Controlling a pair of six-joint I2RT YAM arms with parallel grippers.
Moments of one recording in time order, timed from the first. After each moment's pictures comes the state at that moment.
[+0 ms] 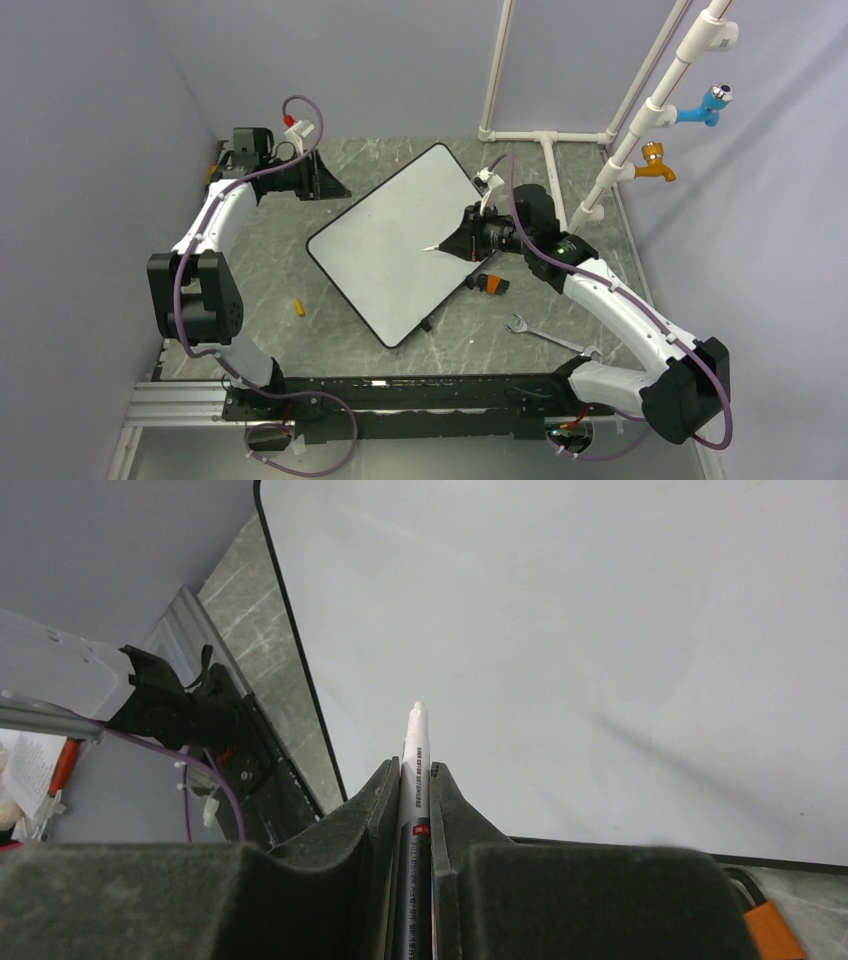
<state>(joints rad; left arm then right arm) 0.03 1.65 1.38 -0.48 1.06 -0.11 0.53 1.14 0.94 -0.23 -0.51 0.33</state>
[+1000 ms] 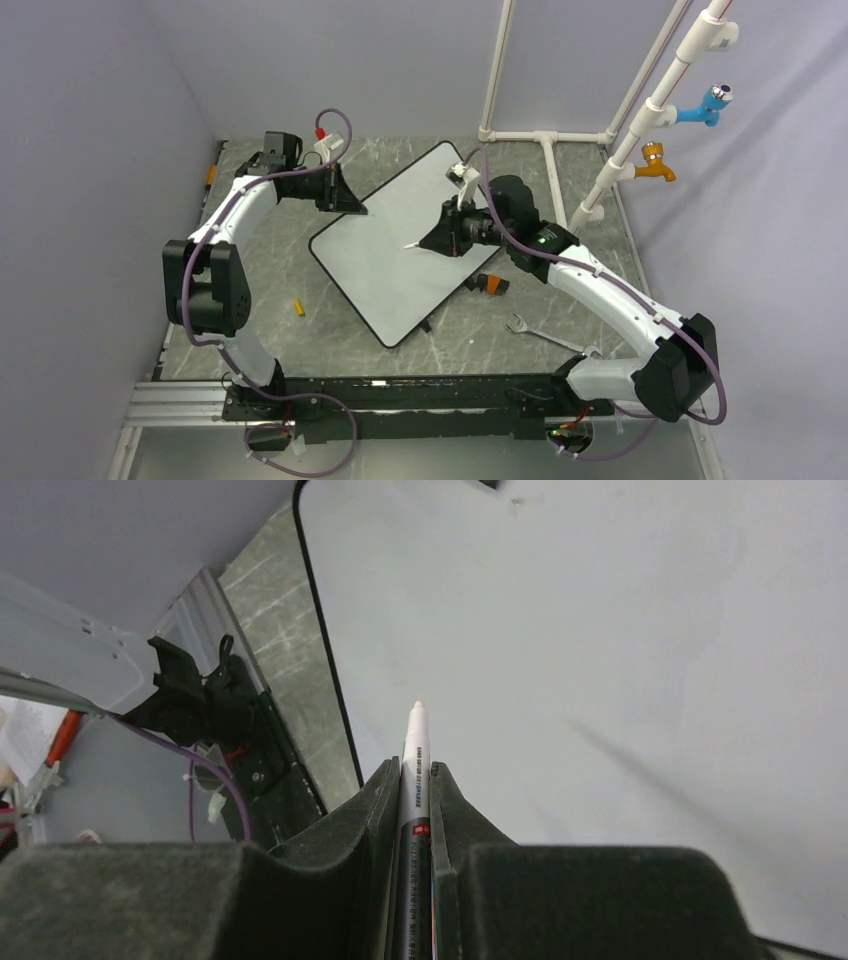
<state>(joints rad) -0.09 1.72 1.40 -0.61 1.03 -0.03 0.62 1.24 1.03 -0.21 -0.52 0.31</state>
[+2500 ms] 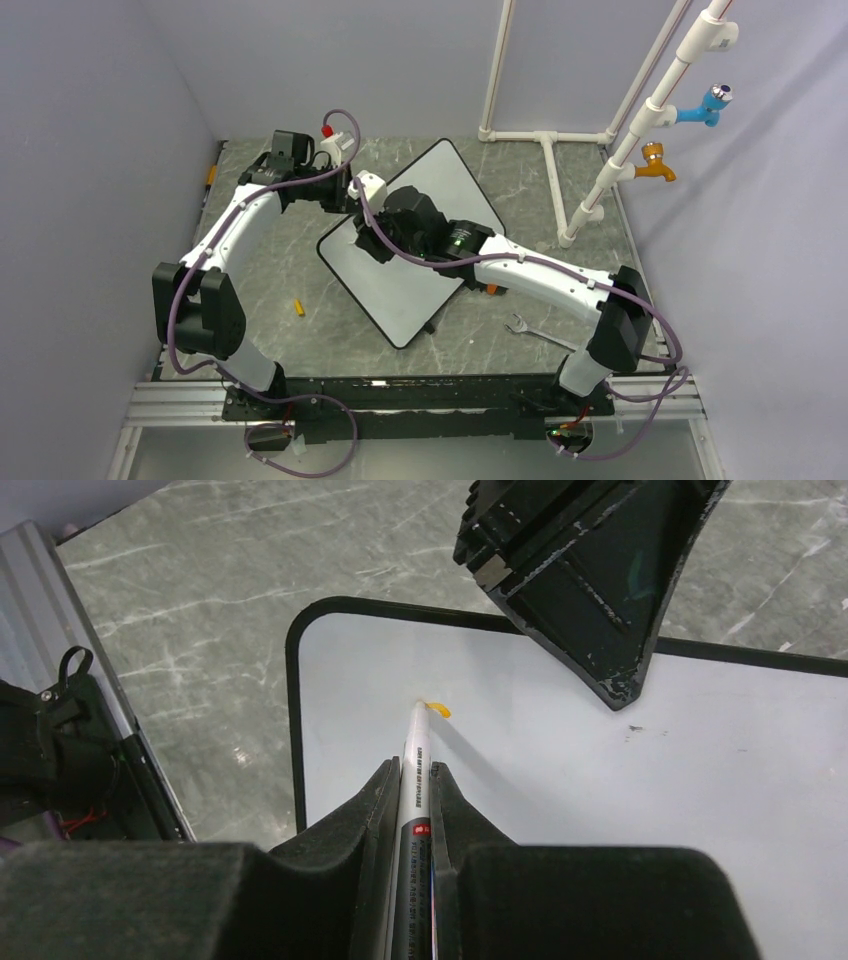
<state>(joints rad) -0.19 1.59 1.38 -0.61 0.78 -0.13 1.03 1.60 1.42 -0.25 0.01 0.07</state>
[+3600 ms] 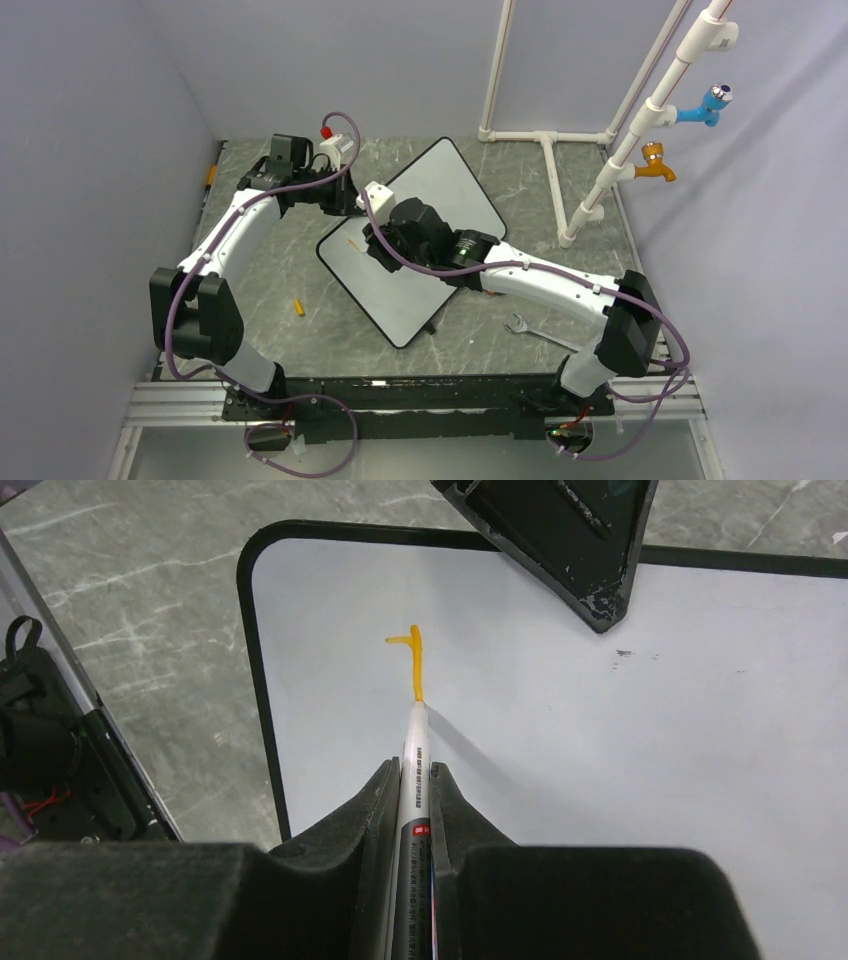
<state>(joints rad) -0.20 1.55 1.33 -0.56 0.78 -0.11 1.04 1.56 1.33 -0.25 0.07 0.08</state>
